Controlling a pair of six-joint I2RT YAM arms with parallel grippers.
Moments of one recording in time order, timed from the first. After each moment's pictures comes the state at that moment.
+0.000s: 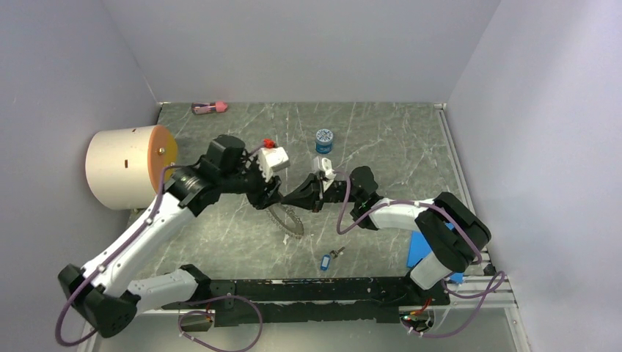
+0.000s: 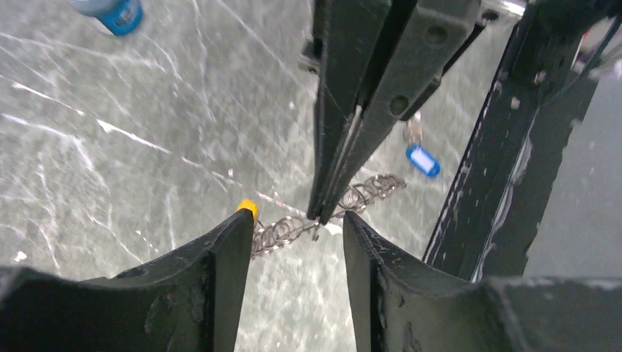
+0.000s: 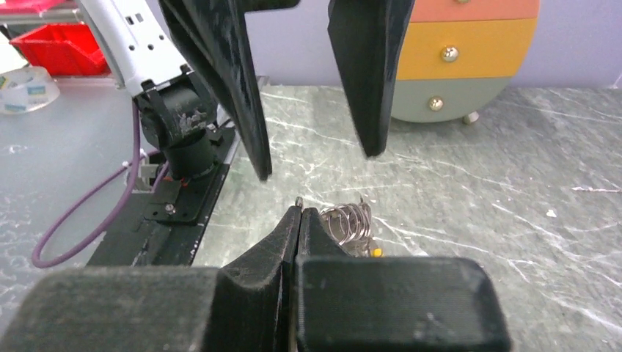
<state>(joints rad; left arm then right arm) -0.63 1.13 1.18 -0.74 0.44 0.30 0.73 1.57 0.64 1.14 -0.93 0.18</state>
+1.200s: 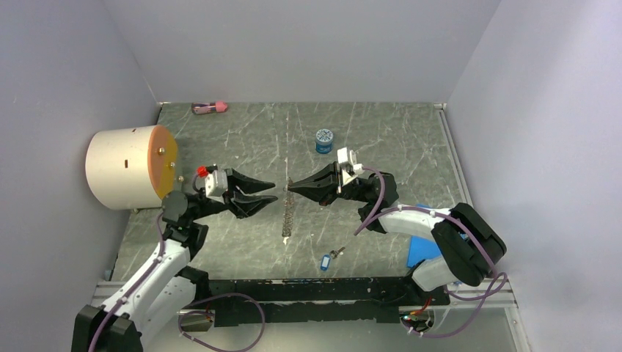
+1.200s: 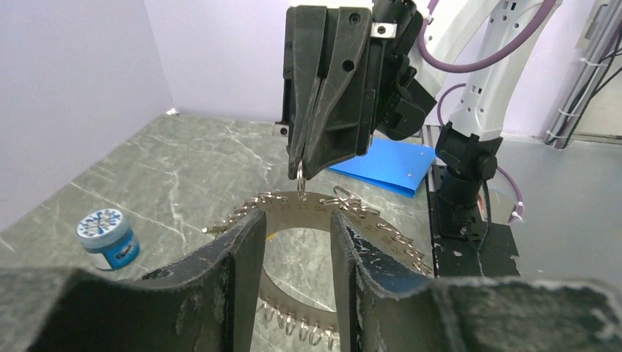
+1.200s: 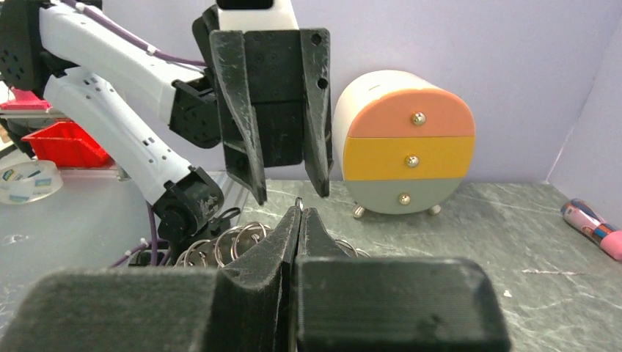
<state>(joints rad) -0.31 0.76 0.38 0.85 0.99 -0.35 0.71 1.44 0.59 1.43 -0.82 0.41</state>
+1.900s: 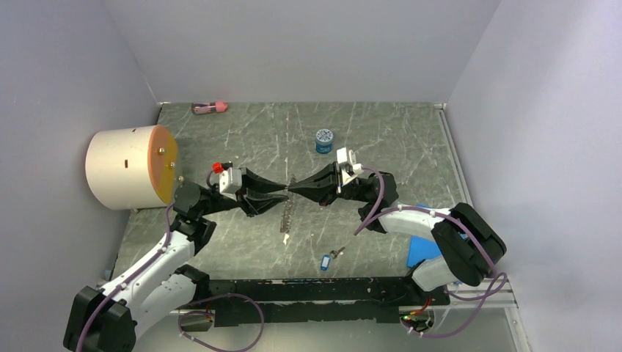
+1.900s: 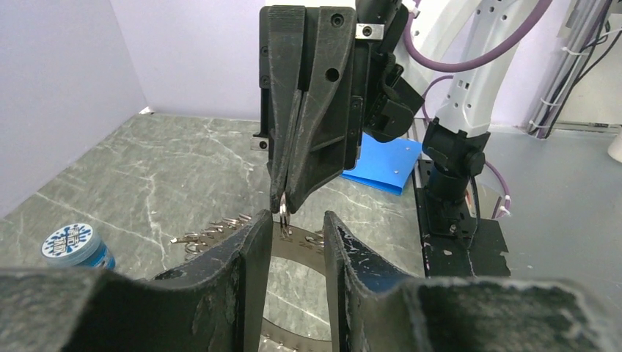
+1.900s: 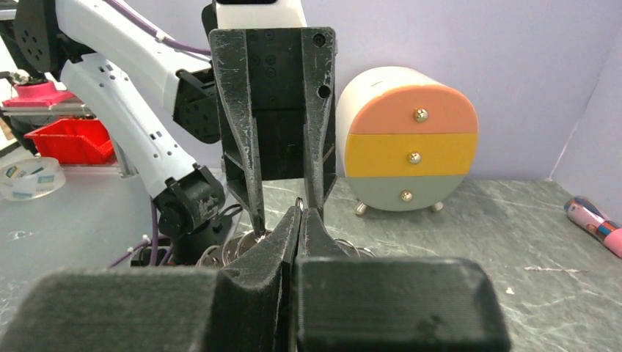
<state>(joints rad) -0.43 0.88 0.44 0.81 0.95 -0.27 0.71 1.44 0.59 1.42 -0.83 0.41</state>
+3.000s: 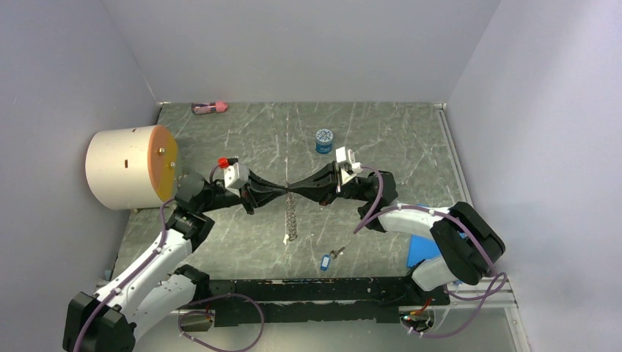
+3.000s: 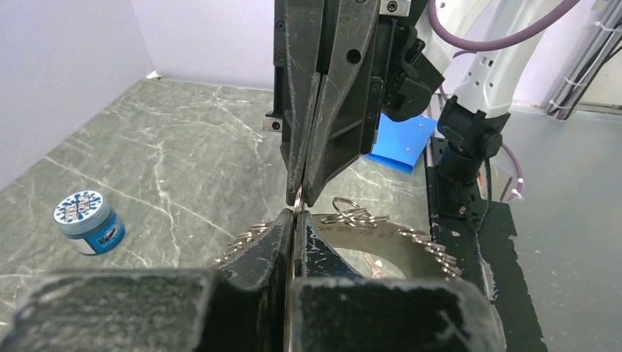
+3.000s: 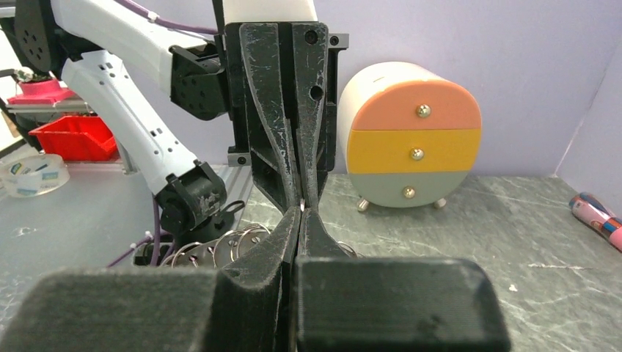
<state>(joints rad) -0.43 0.86 0.52 0.53 0.92 -0.15 0.70 1.45 0.60 1.41 -0.85 0.42</state>
